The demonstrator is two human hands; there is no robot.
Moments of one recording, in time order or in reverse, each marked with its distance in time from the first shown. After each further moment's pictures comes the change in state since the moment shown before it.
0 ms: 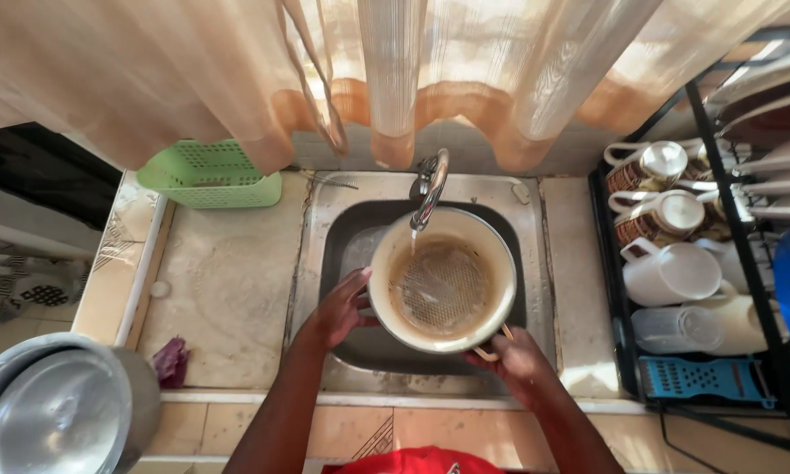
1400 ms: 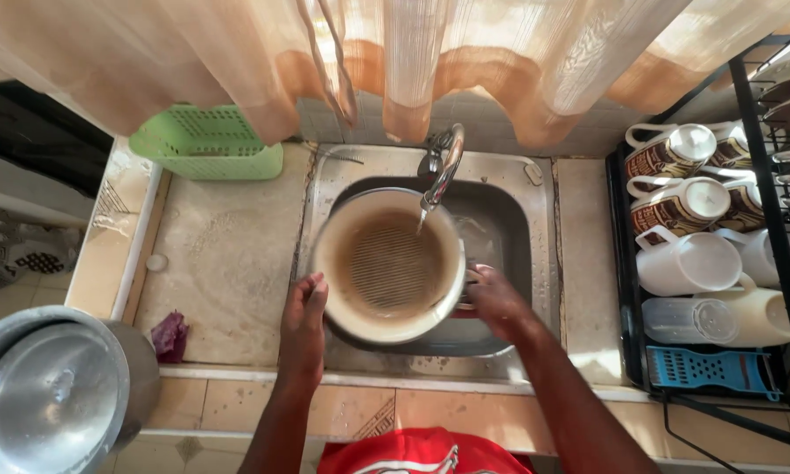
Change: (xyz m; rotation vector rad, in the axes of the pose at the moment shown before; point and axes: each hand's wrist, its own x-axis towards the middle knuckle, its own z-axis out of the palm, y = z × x) left_hand -0.087 -0.023 -0.001 0.038 0.587 0.369; right_hand 0.006 -0.057 0.061 -0.454 -0.205 -0.037
